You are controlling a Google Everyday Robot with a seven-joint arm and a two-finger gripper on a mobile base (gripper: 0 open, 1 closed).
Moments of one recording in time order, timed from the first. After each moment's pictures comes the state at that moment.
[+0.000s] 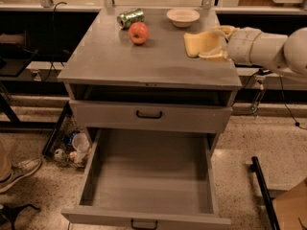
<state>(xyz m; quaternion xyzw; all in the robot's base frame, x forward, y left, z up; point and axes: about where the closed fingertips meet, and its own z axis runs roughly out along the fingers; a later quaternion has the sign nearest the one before) 0.721 -0.191 0.920 -0.53 0.57 -0.04 0.63</state>
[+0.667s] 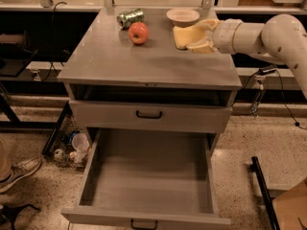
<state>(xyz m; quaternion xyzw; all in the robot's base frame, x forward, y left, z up) 0.781 -0.163 0.914 -0.52 0.59 0.00 0.62</state>
